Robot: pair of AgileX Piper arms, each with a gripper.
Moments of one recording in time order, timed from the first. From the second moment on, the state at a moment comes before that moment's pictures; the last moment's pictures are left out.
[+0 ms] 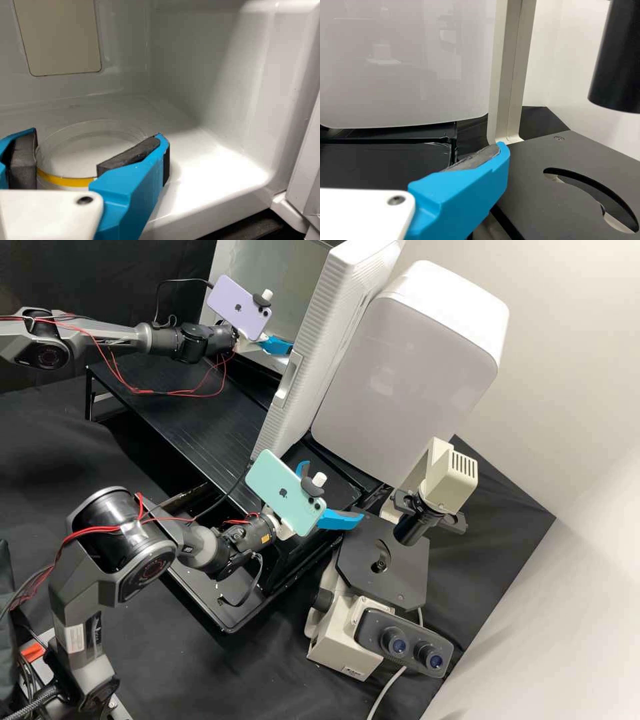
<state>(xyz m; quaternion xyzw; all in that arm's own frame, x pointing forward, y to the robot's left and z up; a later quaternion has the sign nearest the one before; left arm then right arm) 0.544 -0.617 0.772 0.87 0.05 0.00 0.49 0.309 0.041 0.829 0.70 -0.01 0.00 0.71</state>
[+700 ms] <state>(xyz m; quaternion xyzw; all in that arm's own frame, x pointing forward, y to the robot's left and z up) 0.544 -0.616 0.771 0.87 0.05 0.00 0.49 0.309 0.041 0.829 0.70 -0.01 0.00 0.71</state>
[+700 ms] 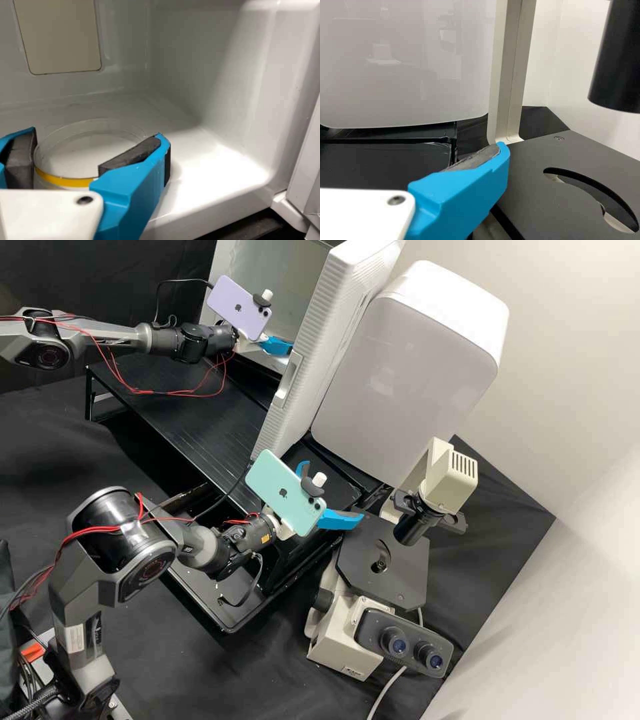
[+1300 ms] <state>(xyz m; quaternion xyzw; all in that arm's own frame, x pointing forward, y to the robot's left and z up) 0.547 -0.613 0.771 0.87 0.05 0.01 0.49 0.309 0.041 0.829 0.70 -0.01 0.00 0.71</state>
